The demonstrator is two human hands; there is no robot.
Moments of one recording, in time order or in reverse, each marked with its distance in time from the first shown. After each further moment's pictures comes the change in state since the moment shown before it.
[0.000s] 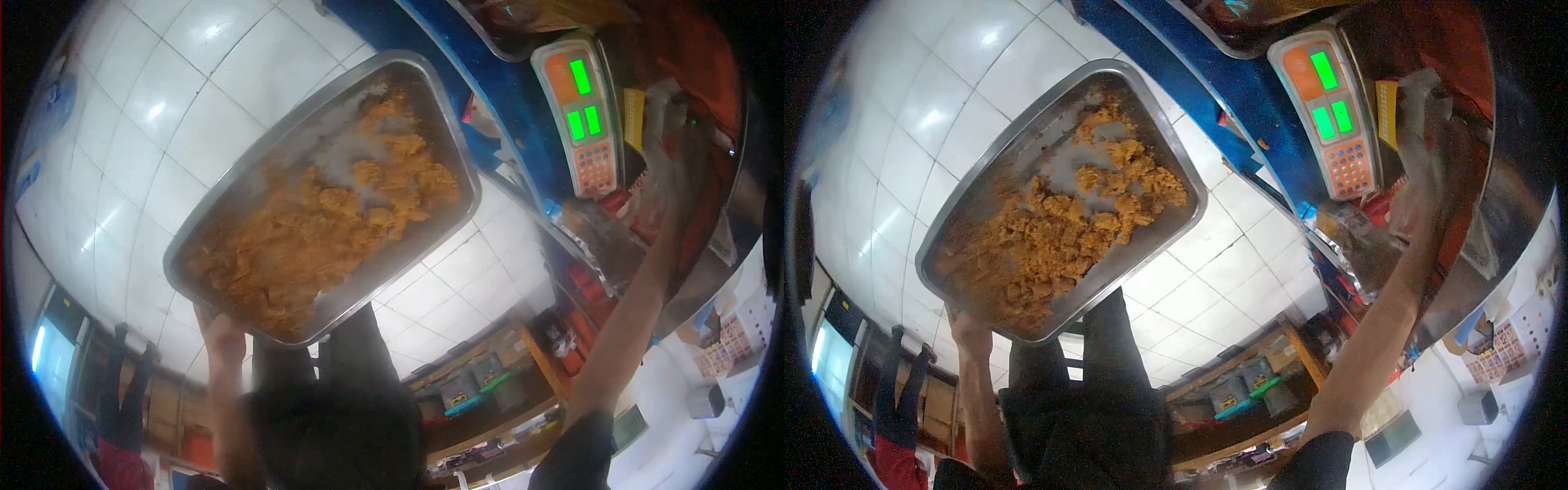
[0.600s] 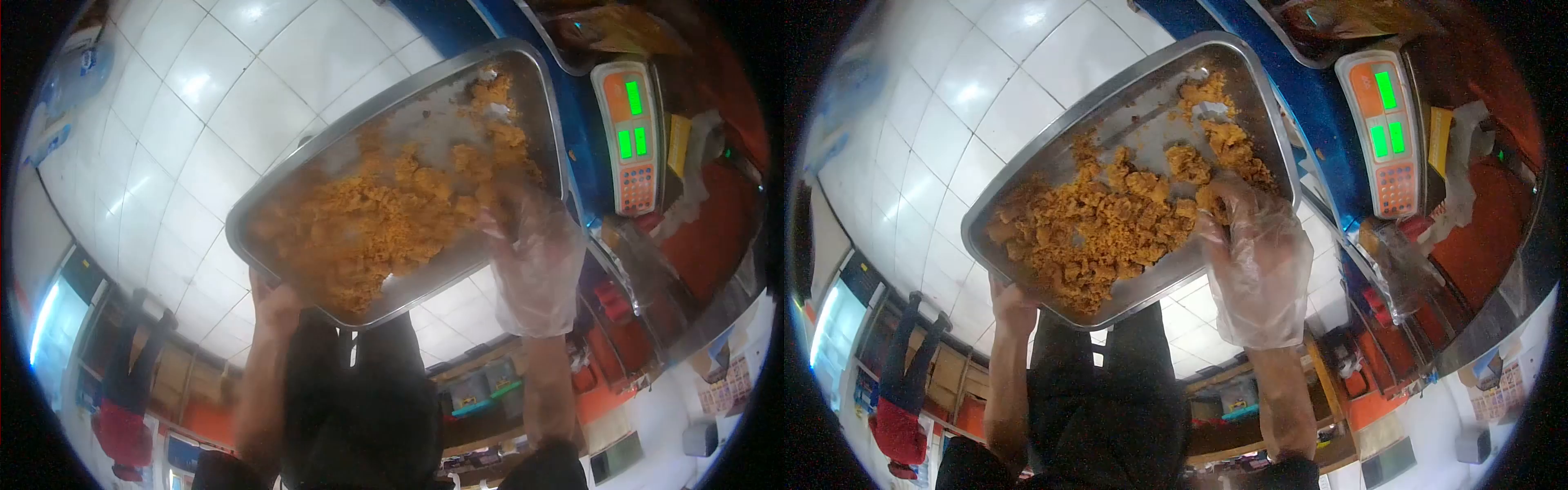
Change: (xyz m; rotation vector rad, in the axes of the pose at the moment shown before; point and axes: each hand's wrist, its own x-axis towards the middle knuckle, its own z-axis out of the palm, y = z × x) left_hand 0.002 0.000 0.029 -0.027 0.023 -0.064; right_hand -0.143 -0.193 -0.018 0.639 -0.554 -0.195
